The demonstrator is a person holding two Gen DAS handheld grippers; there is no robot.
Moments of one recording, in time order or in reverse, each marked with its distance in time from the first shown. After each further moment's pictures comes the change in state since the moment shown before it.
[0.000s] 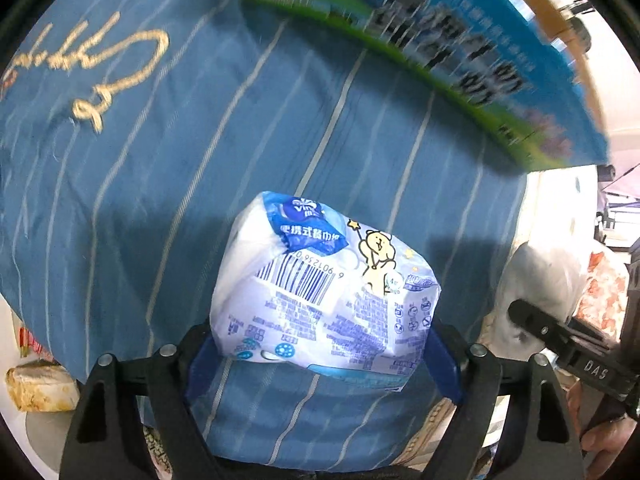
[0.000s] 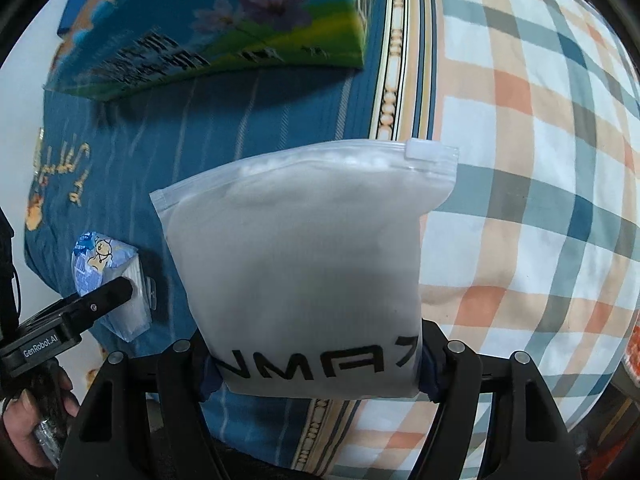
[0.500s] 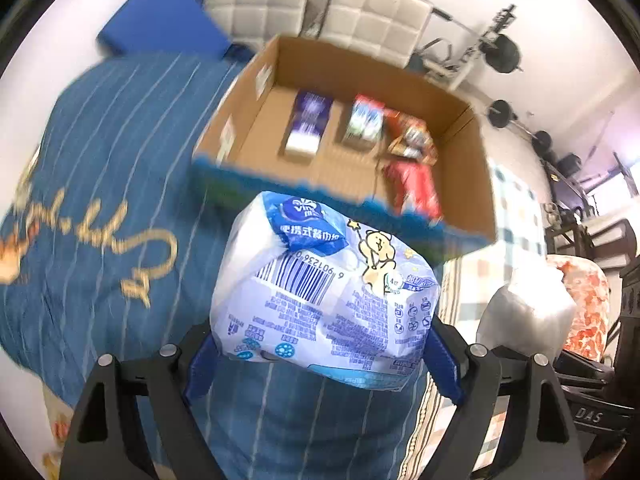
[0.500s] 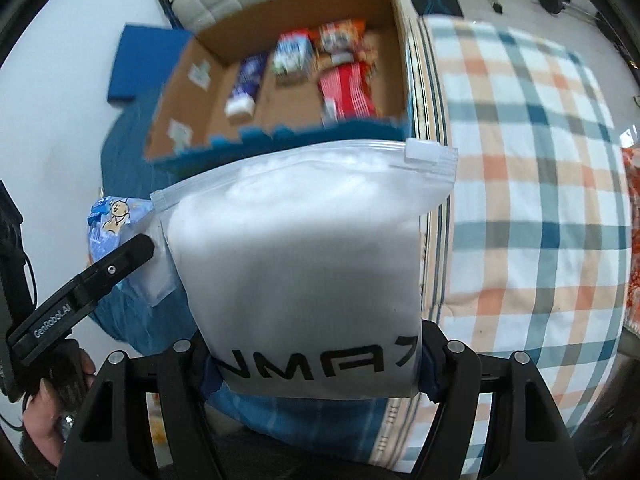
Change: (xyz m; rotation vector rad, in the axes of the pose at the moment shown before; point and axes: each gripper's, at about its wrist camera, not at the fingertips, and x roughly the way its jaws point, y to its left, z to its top) left arm -0.135 -0.037 0.051 0.230 -0.313 -0.034; right arm -0.146 0.035 -0.011 0.091 -0.235 0.118
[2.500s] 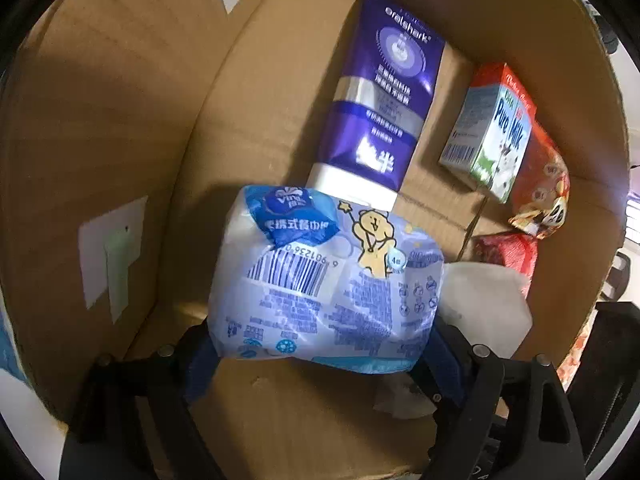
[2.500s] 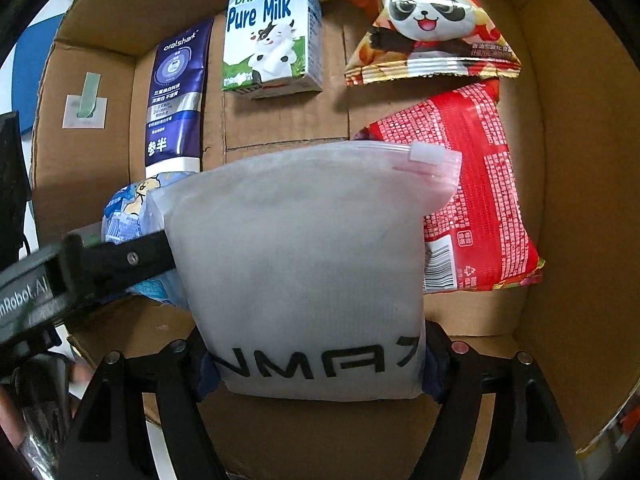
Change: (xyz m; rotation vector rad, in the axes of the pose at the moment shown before) left arm 0.216 0.058 0.149 -0.219 0.606 -0.009; right arm 0.247 0.108 0.212 0.115 0.300 -0.079
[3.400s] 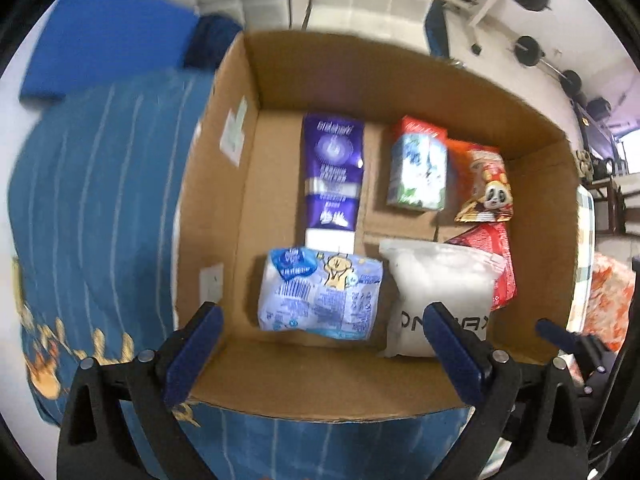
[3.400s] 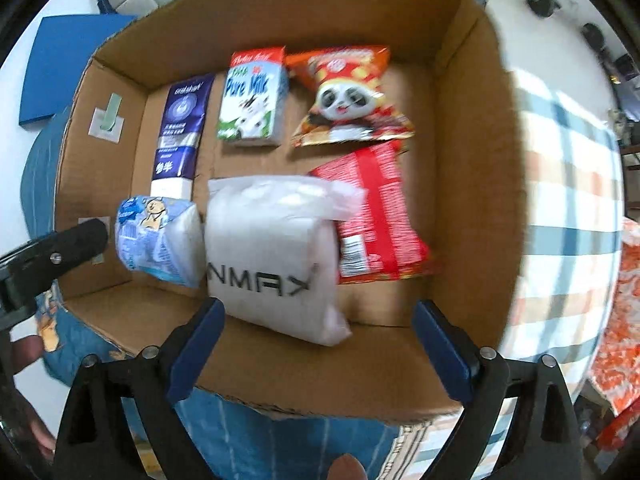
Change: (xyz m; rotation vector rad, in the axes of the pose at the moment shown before) left arm -0.113 -0.065 -0.059 0.290 -0.351 0.192; right arm -0.077 0.024 -0.023 -0.068 -0.189 -0.157
